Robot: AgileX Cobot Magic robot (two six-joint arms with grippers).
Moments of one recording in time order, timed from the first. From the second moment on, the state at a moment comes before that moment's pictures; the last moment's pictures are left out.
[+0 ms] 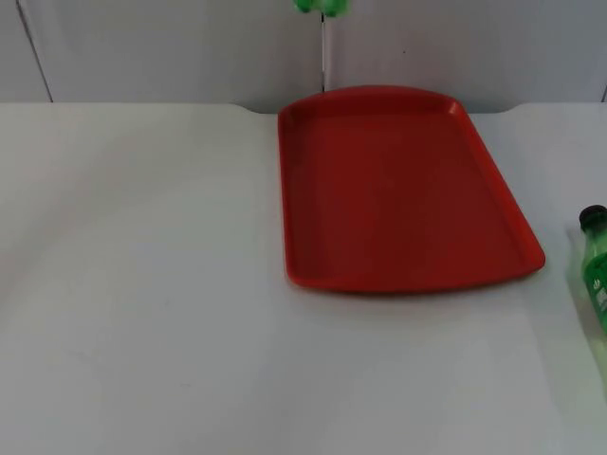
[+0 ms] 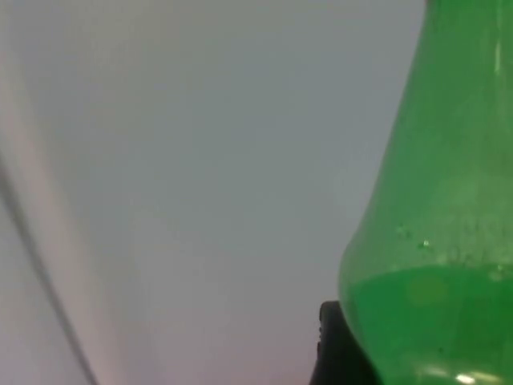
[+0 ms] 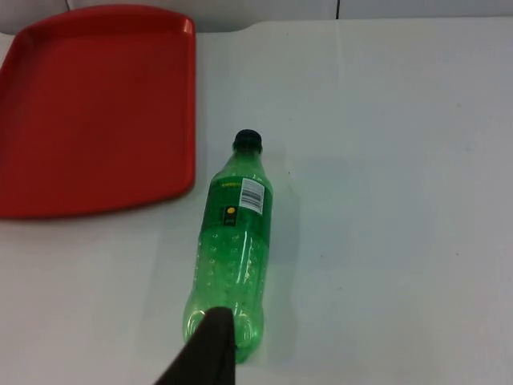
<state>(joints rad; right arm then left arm) 0.03 0.00 -0.52 -0.02 1.08 0.01 -0.37 2.14 -1.86 -1.73 0.42 1.96</state>
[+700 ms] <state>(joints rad) 0.03 0.00 -0.52 -0.02 1.08 0.01 -0.37 2.39 -1.93 -1.73 0.71 2.09</state>
